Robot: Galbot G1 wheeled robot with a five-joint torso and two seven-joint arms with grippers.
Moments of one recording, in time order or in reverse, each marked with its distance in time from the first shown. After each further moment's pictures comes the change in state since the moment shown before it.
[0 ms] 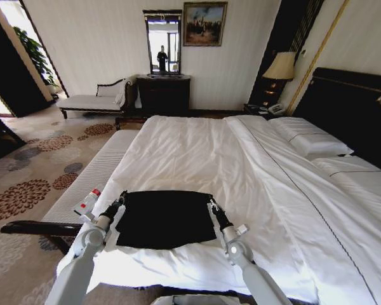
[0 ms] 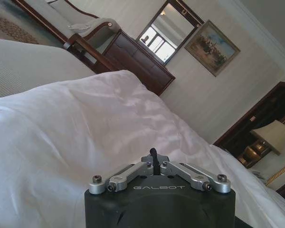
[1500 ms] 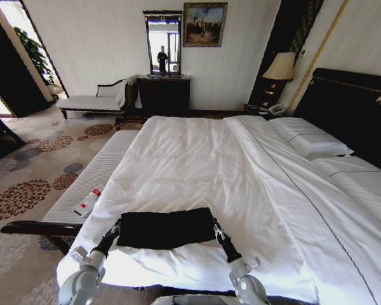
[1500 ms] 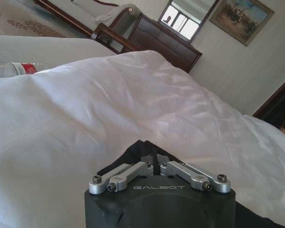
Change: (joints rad) left arm 0.295 -0.111 -0.047 -0.150 0.215 -0.065 -0.034; right arm -0.233 0.030 0.087 -0.035 -0.098 0.123 -0.179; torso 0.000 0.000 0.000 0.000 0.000
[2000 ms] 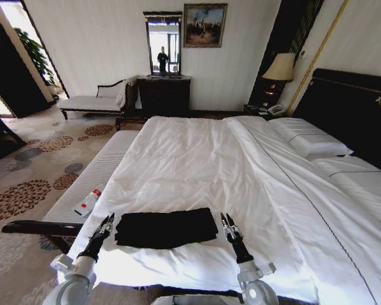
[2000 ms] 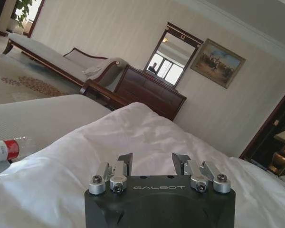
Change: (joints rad) left arm 0.025 -0.001 -0.102 -0.258 -0.032 0.011 -0.075; right arm -0.054 -0.038 0.049 0.302 -0.036 0.002 0.297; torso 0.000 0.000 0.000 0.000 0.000
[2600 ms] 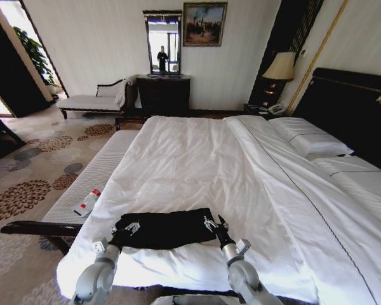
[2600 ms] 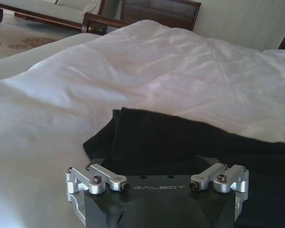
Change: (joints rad) left arm 0.033 -0.066 0.213 0.174 0.457 0.039 -0.085; right arm 0.059 0.000 -0.148 -0.061 -0.238 -0.239 0.347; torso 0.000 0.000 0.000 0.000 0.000
